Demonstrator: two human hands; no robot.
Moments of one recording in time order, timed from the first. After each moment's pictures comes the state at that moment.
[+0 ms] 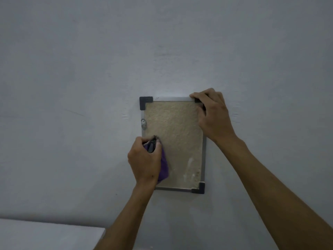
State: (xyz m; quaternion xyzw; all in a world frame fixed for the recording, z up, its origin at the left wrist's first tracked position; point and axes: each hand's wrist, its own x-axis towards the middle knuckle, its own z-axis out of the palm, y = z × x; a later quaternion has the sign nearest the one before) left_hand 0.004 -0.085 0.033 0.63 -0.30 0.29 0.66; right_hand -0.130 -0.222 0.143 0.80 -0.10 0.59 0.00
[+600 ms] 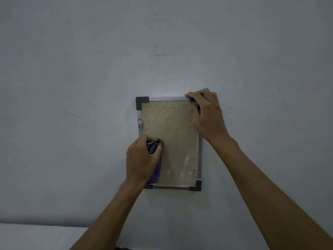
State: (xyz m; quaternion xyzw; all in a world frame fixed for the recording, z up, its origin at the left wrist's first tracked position) left_hand 0.018 -0.074 0.035 0.66 -0.44 0.31 0.53; right_hand -0.127 -0.217 0.139 0.80 -0.10 0.60 -0.01
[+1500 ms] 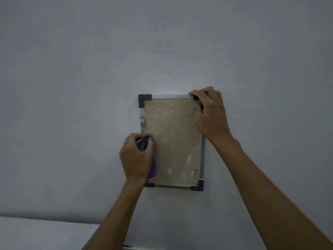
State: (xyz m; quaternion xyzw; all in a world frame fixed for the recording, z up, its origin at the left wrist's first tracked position) left_hand 0.024 -0.071 0.031 0.64 -0.35 0.32 0.61; right_hand -0.124 -0.217 0.138 0.79 -0.11 0.61 -0.01
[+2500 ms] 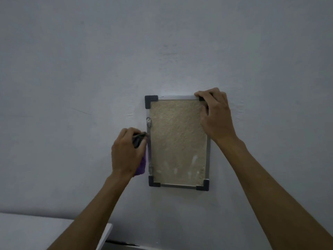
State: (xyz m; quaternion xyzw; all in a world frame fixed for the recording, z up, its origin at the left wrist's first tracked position) left_hand 0.063 -0.034 0.047 0.69 -0.44 0.36 0.45; right_hand -0.124 -0.213 0.138 0.79 -0.12 0.61 -0.01
